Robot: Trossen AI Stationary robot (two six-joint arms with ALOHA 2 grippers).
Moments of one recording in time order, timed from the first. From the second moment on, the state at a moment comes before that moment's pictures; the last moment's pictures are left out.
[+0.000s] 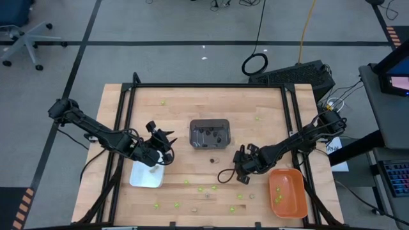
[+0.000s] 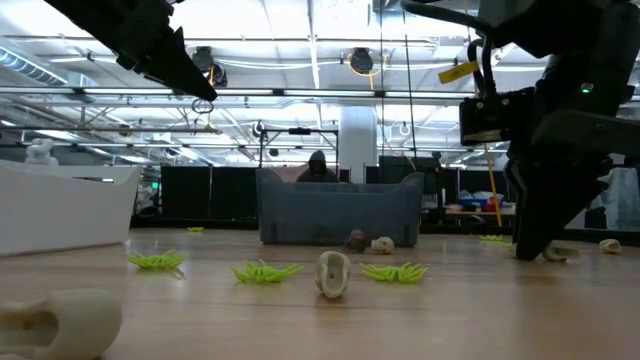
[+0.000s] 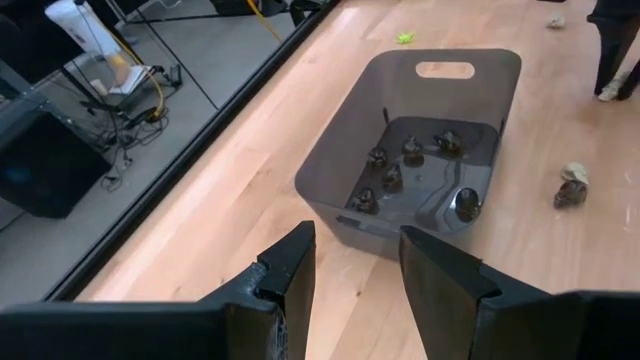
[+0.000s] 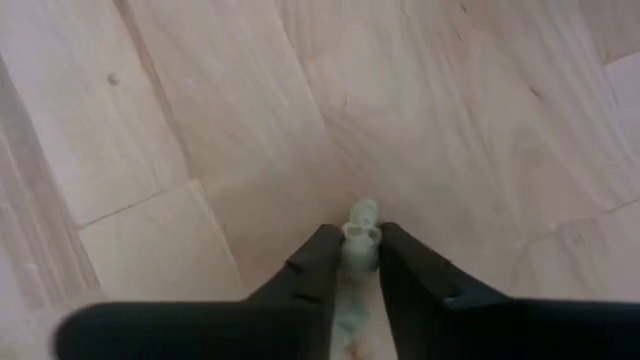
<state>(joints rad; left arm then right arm) -0.44 1.17 0.72 -0.37 -0.89 -0.42 0.40 1.68 0.85 -0.45 0.19 0.79</state>
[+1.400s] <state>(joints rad) -0.63 1.49 0.73 0.46 -0.38 0.59 0.47 1.72 0.84 0.61 0.26 0.08</state>
